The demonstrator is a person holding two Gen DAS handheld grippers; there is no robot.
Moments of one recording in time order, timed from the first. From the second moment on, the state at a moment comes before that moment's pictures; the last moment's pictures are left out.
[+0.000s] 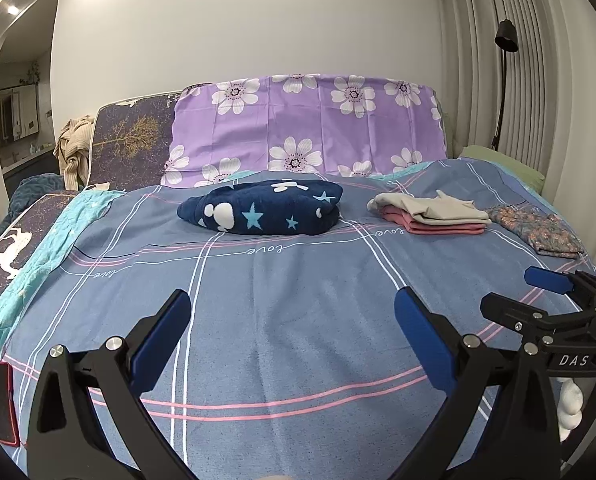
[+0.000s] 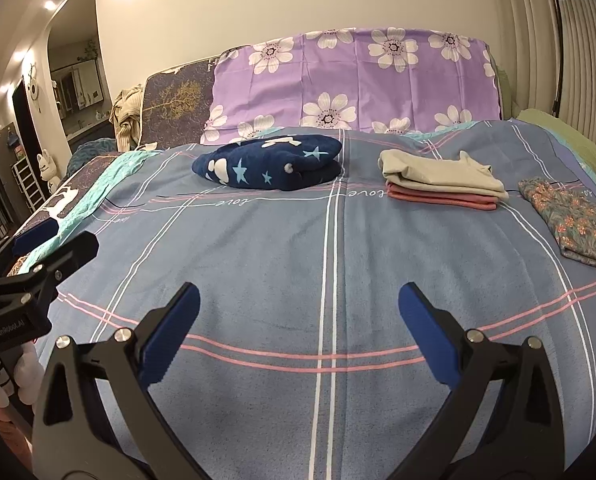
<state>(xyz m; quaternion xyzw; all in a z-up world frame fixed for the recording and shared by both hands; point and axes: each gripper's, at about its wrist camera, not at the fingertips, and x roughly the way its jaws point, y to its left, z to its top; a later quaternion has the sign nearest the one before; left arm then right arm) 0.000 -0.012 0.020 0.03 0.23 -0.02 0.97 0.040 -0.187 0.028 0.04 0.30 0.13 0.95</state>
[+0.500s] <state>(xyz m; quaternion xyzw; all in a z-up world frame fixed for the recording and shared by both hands) 0.004 -0.003 0.018 0.02 0.23 -0.01 0.97 0.047 -0.189 0.031 0.05 0.30 0.12 0.94</state>
